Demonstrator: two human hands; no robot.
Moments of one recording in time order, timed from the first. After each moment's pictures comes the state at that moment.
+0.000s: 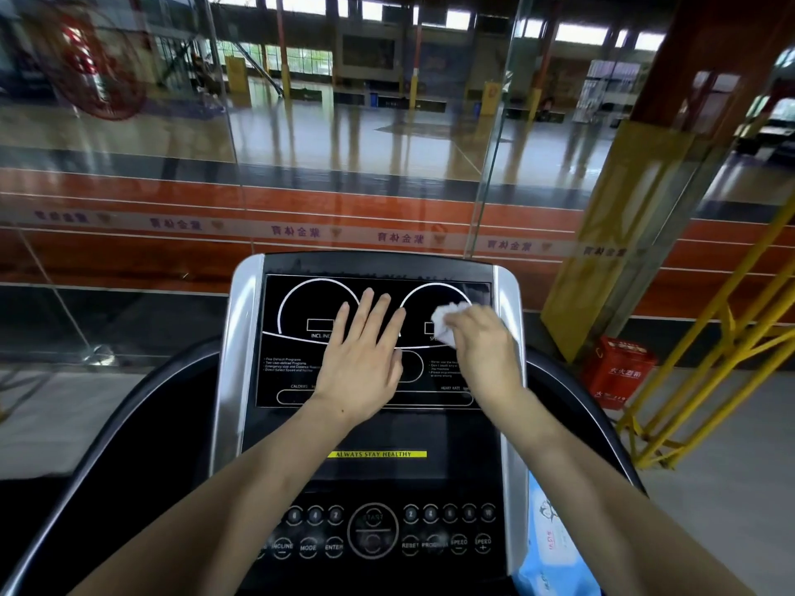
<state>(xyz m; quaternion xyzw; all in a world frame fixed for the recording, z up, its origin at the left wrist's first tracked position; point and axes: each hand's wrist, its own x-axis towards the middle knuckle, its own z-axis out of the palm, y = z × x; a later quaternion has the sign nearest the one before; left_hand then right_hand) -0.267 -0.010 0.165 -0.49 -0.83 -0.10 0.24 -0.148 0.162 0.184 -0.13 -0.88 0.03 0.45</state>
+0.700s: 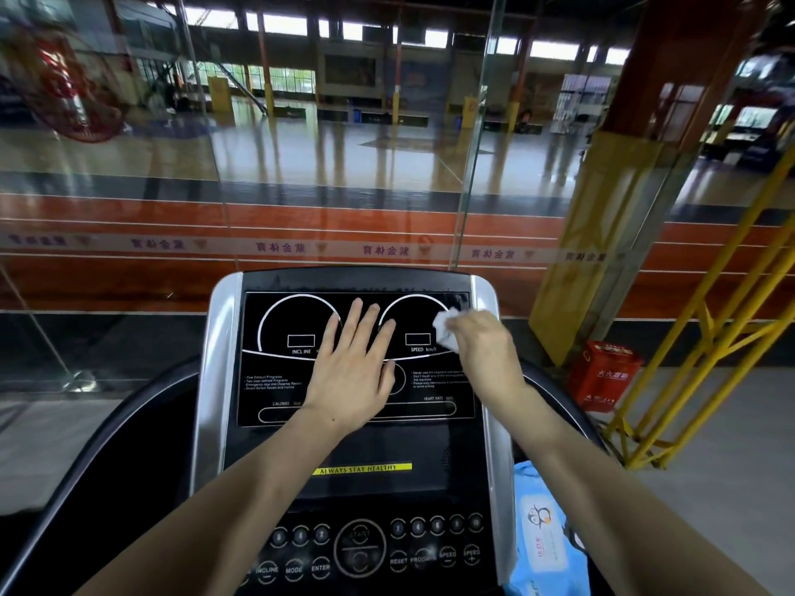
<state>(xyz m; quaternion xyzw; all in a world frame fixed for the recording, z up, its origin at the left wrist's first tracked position) -0.265 0.002 0.168 -0.50 -0.83 -0.09 0.25 -0.137 0.197 0.193 -0.14 -0.91 0.04 0.40</state>
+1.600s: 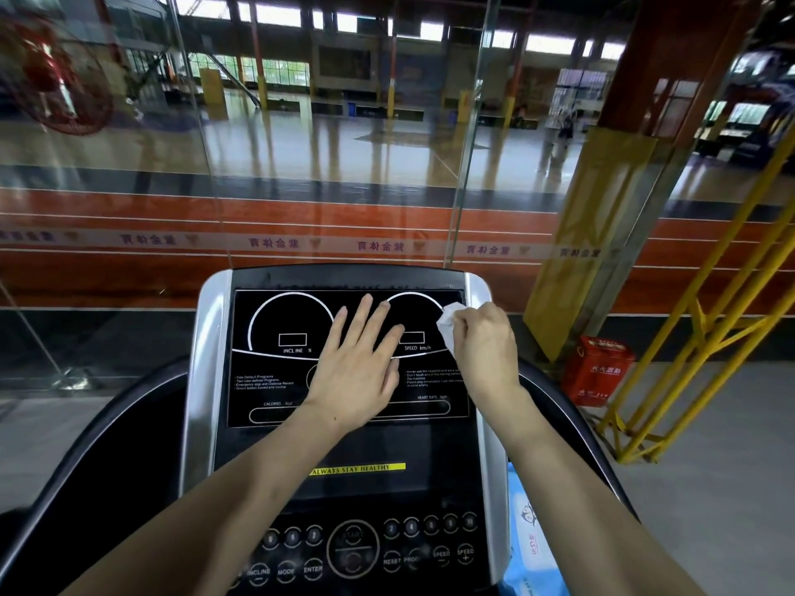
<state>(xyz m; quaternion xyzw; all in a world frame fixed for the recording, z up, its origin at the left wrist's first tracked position) -0.262 0.013 0.170 -0.53 -0.80 -0.09 0.27 -0.140 0.191 0.197 -0.30 -0.87 0.02 0.39</state>
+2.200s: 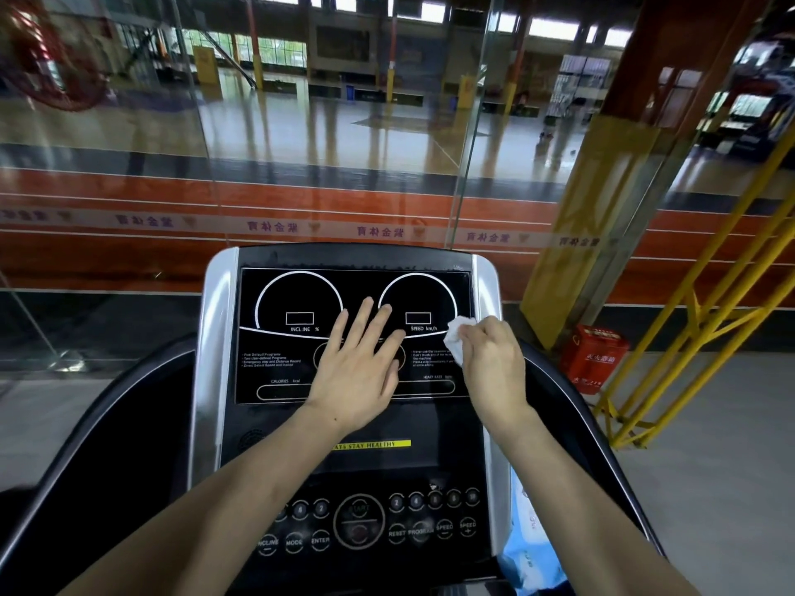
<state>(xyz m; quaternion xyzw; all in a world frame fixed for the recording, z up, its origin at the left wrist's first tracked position) -0.254 -0.004 0.147 -0.54 -0.80 -0.09 0.26 -0.111 0.174 0.157 -0.26 -0.89 0.00 0.38</state>
